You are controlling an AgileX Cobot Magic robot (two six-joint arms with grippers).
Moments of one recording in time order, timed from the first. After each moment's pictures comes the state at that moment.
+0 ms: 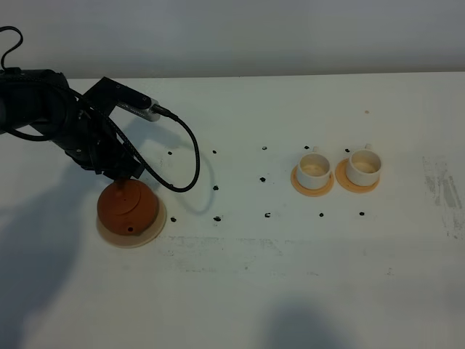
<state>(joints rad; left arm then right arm) -0.19 2.03 -1.32 -0.10 0.52 0.45 0.00 -0.01 -0.52 0.01 1.11 0.00</state>
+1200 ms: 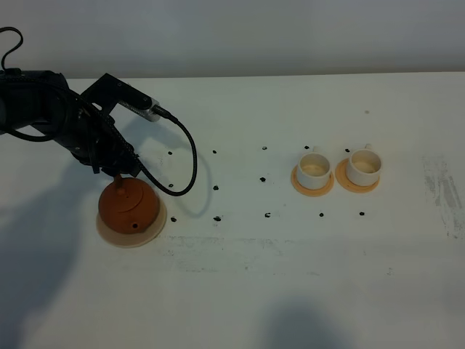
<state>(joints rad) -0.19 2.03 -1.32 -0.09 0.46 0.51 0.00 -0.01 -0.52 0.01 1.11 0.00</state>
